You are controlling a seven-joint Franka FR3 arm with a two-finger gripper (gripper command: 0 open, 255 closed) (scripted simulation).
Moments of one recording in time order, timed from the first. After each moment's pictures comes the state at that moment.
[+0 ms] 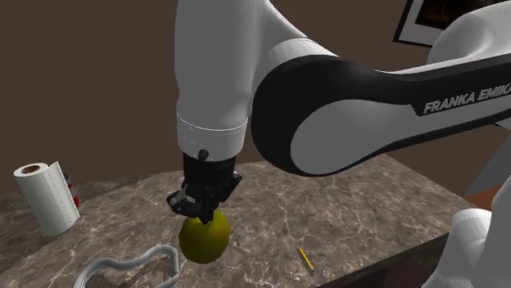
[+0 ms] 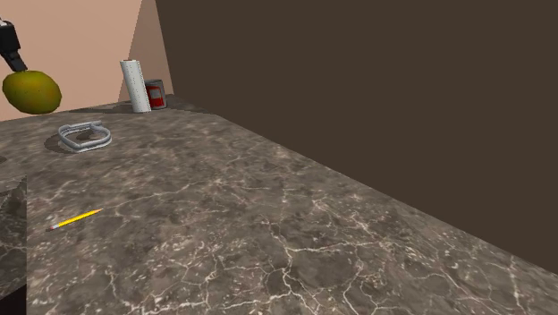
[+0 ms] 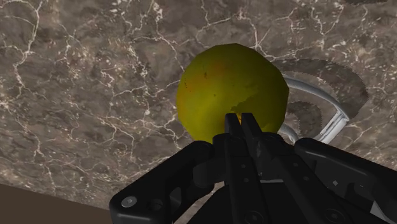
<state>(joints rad) 0.38 0.05 0.55 -1.76 -0.17 1.87 0.90</state>
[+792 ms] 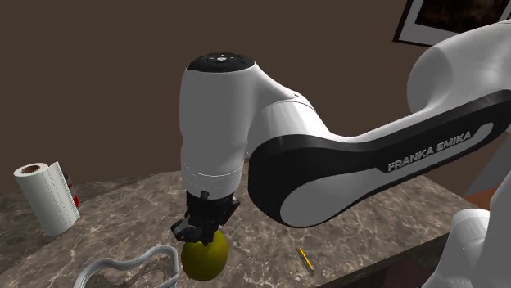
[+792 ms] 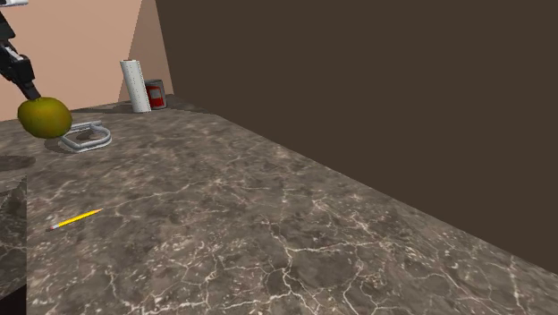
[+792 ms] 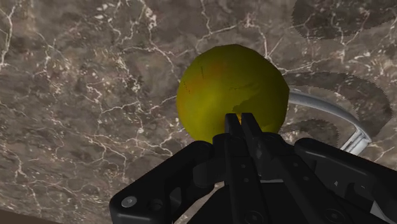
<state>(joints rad) 0.38 0.07 0.54 -1.90 -0.19 2.02 0.92</state>
